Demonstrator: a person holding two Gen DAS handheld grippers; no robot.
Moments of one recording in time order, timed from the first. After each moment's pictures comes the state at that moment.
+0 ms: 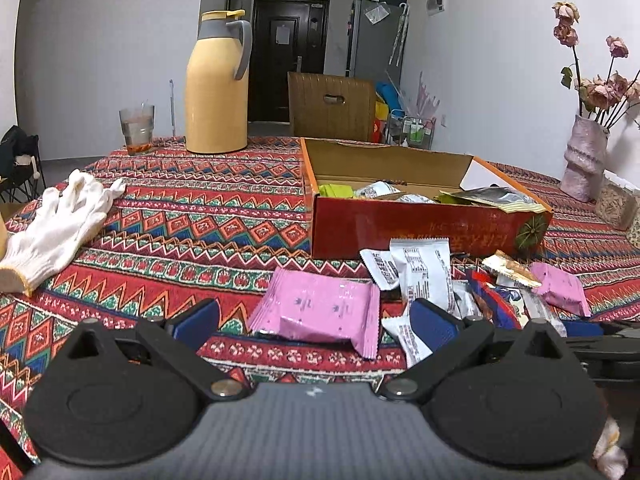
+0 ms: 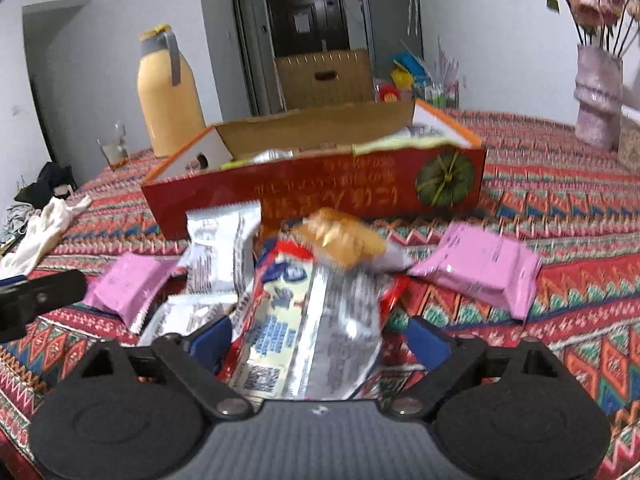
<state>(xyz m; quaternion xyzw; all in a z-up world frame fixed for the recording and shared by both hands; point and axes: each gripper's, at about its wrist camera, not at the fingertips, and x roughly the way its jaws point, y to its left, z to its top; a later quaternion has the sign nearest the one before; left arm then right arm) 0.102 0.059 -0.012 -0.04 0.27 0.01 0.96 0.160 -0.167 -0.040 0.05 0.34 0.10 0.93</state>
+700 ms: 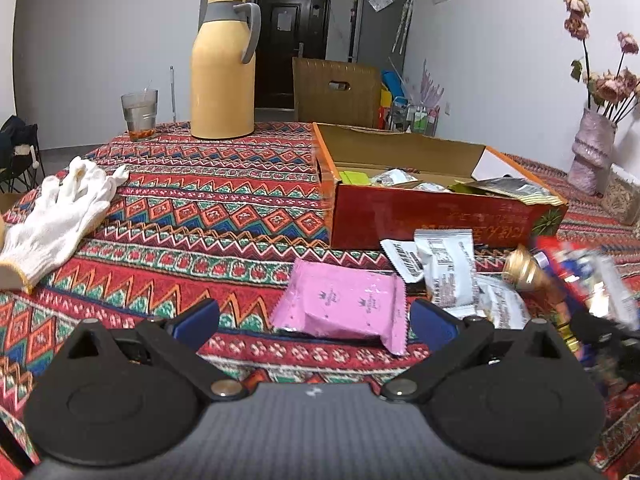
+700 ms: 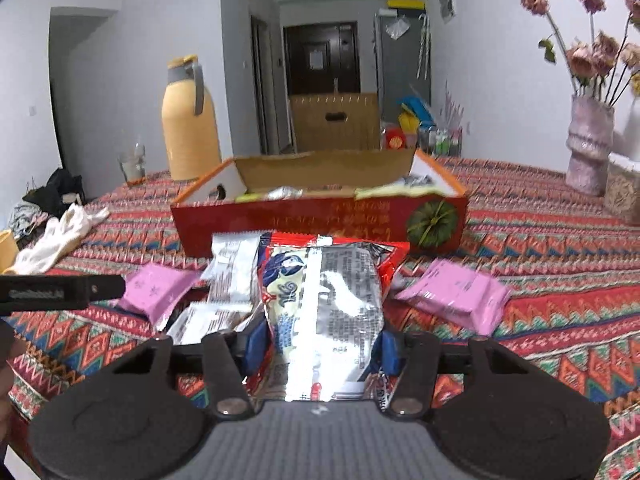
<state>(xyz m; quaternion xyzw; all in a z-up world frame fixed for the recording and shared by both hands) 0.120 0.076 -0.015 -0.04 0.30 0.01 0.95 0.111 -0.180 -0.007 0.02 0.26 0.10 0.96</state>
